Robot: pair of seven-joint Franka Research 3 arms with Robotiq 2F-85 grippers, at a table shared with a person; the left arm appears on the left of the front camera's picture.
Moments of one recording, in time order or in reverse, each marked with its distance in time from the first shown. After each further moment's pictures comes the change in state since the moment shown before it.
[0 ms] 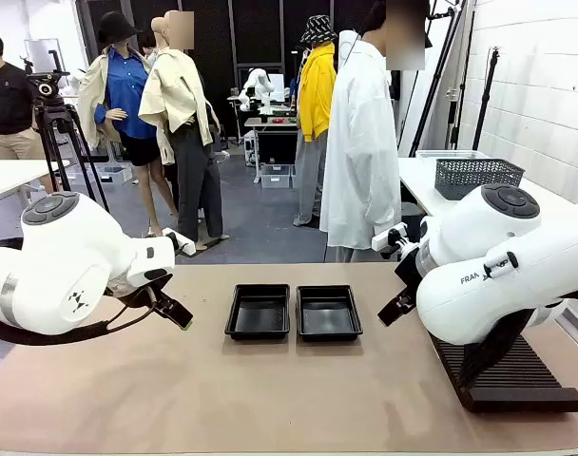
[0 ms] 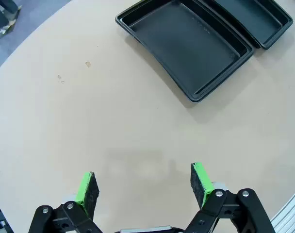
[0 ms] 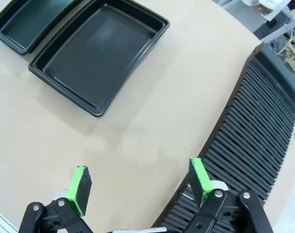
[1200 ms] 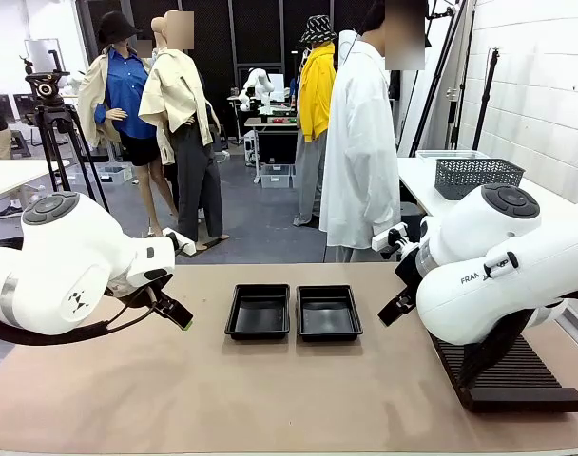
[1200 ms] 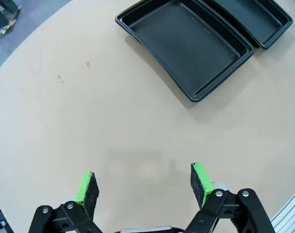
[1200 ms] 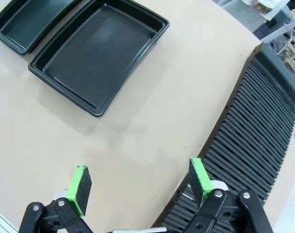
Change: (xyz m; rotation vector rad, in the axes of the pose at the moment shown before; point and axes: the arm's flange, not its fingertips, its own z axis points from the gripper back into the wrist) left arm 0.000 0.000 0.000 0.000 0.000 -0.001; right arm 0.000 0.000 0.000 0.000 0.000 0.000
